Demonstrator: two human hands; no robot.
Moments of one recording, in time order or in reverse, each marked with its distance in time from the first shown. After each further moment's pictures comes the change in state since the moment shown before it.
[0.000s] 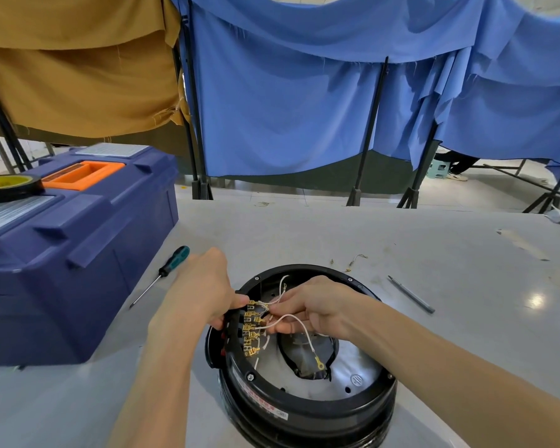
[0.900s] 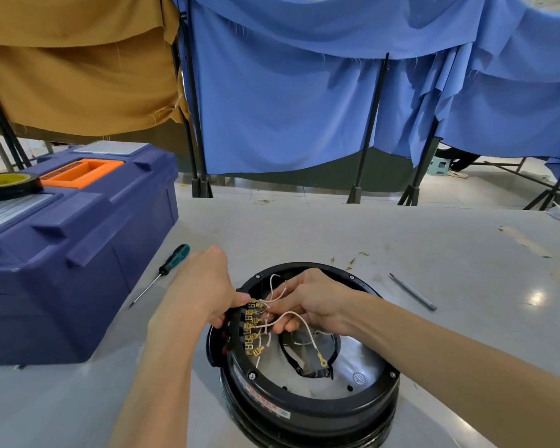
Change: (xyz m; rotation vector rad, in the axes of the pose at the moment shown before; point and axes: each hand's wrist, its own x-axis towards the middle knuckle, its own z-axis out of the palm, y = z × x) left_hand 0.006 -0.004 0.002 0.031 0.026 0.017; right_hand 0.005 0.000 -0.001 -0.126 -0.091 -0.124
